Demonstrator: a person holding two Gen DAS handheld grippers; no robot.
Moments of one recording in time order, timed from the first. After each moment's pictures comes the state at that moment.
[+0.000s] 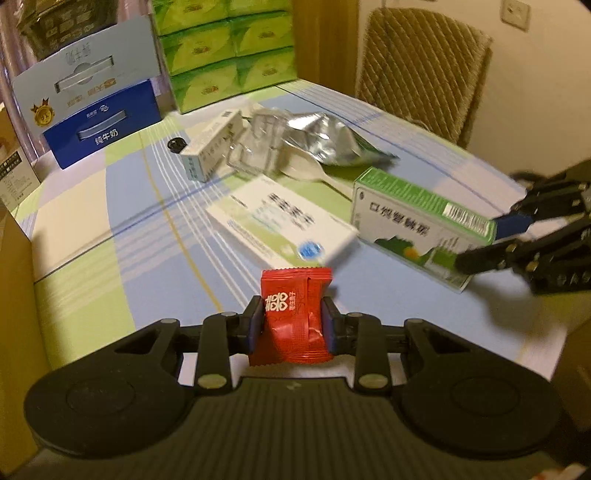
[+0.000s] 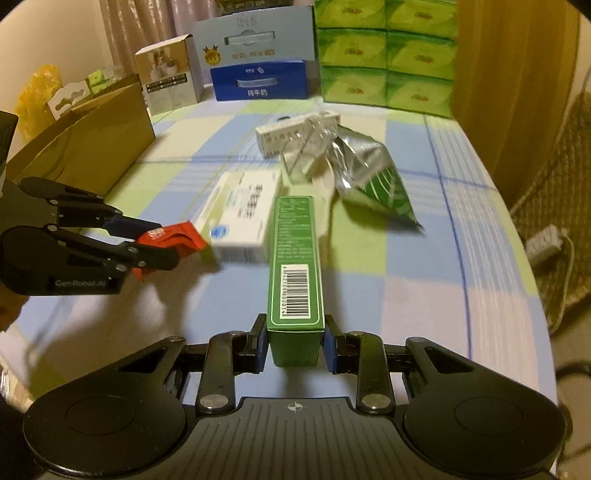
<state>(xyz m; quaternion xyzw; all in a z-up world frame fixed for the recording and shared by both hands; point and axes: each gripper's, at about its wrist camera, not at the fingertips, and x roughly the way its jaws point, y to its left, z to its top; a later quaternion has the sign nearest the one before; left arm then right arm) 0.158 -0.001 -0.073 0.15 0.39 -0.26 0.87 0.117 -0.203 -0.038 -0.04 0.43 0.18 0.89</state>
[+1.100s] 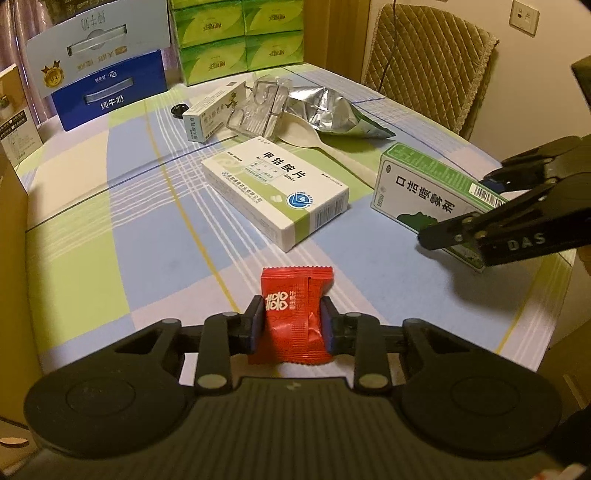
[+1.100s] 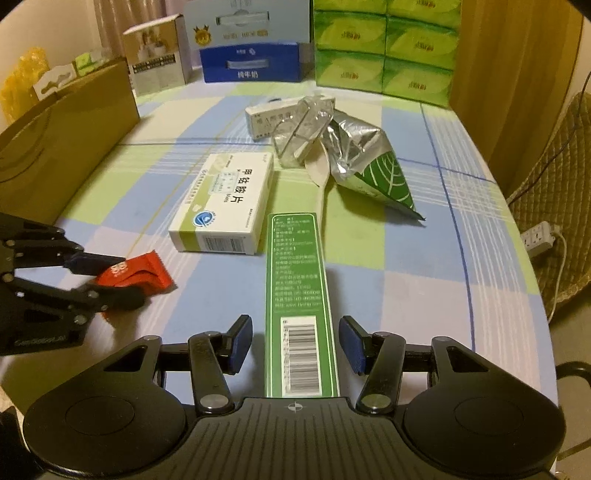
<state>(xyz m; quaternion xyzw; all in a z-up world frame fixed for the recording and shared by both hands) 0.141 0.011 -0.092 0.11 0.41 -0.25 0.87 0.138 -0.187 -0.055 -0.06 0.45 0.16 0.88</state>
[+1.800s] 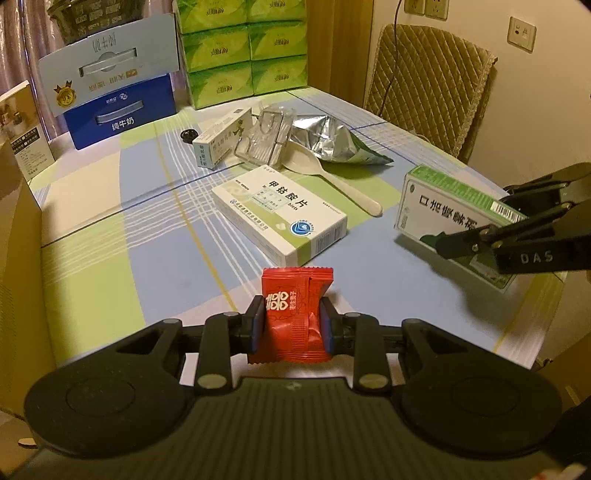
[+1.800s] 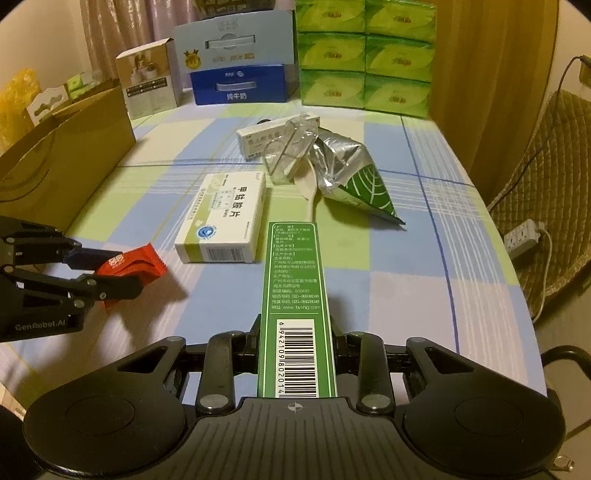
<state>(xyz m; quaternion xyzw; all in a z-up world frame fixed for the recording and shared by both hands) 0.131 0.013 -0.070 0.11 0.38 -0.24 0.88 0.112 -0.192 -0.036 -0.05 0.42 0.14 0.90</state>
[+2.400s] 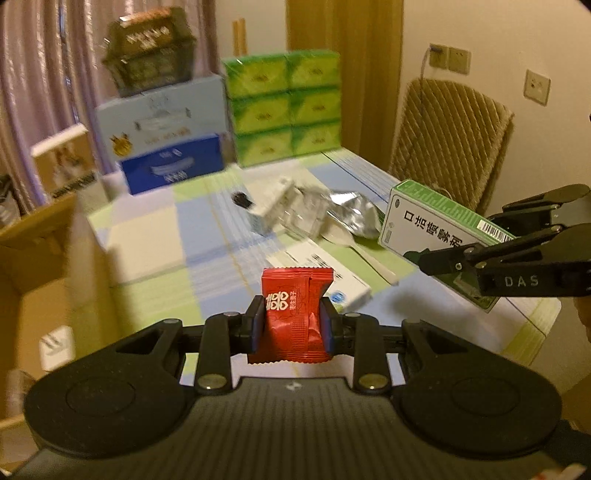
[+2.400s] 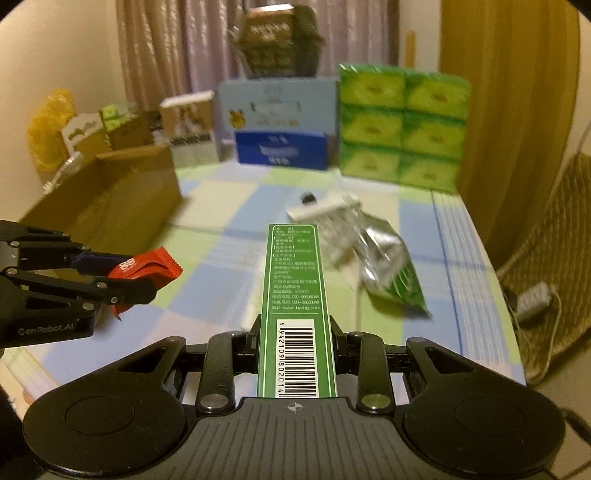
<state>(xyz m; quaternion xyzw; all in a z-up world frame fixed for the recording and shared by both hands) 0.114 0.049 0.026 0.09 0.33 -0.20 0.92 0.110 -0.148 0.041 -0.05 0.35 0.19 0.92</state>
